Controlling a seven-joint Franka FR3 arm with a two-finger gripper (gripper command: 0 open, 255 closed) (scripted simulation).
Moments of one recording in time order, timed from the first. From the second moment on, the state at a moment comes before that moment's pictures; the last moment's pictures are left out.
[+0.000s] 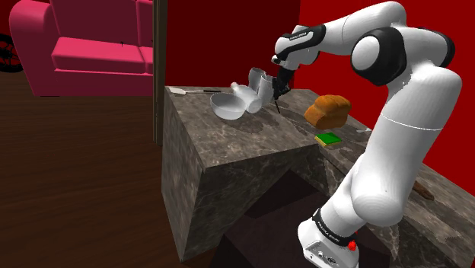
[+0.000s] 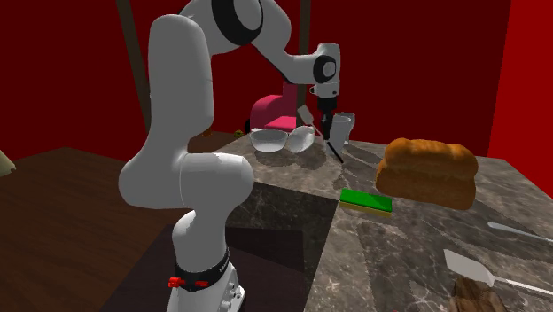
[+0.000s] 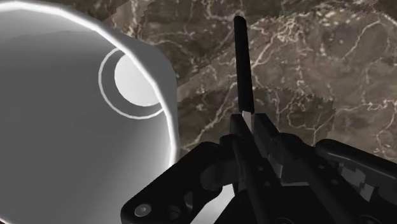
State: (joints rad) arm 0.14 0.24 -0.77 -1.86 0.15 2.10 -1.91
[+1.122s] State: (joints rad) arm 0.07 0.32 -0.70 -1.92 0.19 2.28 -1.93
